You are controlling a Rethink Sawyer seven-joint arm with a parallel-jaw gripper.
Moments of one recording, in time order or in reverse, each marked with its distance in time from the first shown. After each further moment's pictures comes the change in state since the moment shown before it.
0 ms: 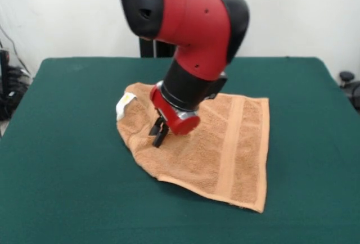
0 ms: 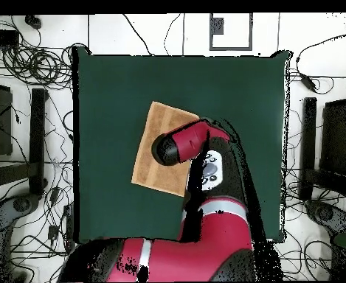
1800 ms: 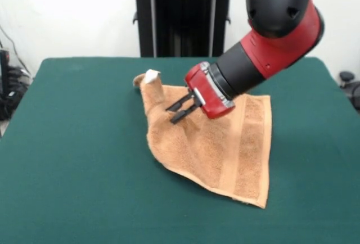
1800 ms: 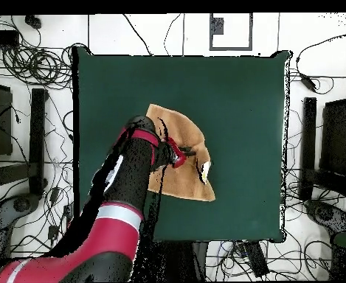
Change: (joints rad) arm 0.407 0.173 -0.333 -0.151 -0.022 0.213 0.000
